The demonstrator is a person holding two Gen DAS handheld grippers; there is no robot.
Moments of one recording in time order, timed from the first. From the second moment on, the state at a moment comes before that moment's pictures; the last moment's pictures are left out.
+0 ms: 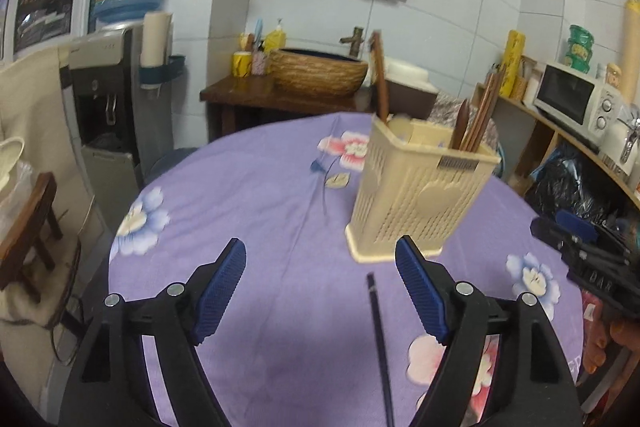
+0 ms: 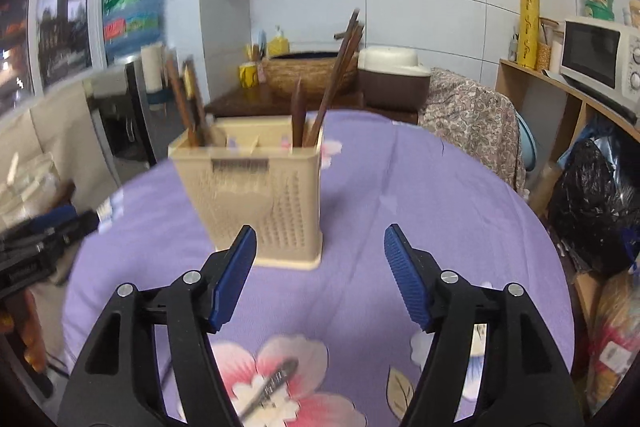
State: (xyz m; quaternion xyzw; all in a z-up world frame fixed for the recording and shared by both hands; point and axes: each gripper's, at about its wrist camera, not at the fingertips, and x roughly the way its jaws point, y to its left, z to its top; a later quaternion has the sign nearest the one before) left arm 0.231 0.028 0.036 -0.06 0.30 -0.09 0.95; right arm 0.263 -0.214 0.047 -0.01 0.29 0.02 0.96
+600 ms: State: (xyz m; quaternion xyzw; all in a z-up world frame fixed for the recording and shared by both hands) left arm 0.206 0.049 0.001 -0.05 0.32 -0.04 0.95; right arm 0.211 -0.156 -0.054 -0.01 0.42 0.01 0.91
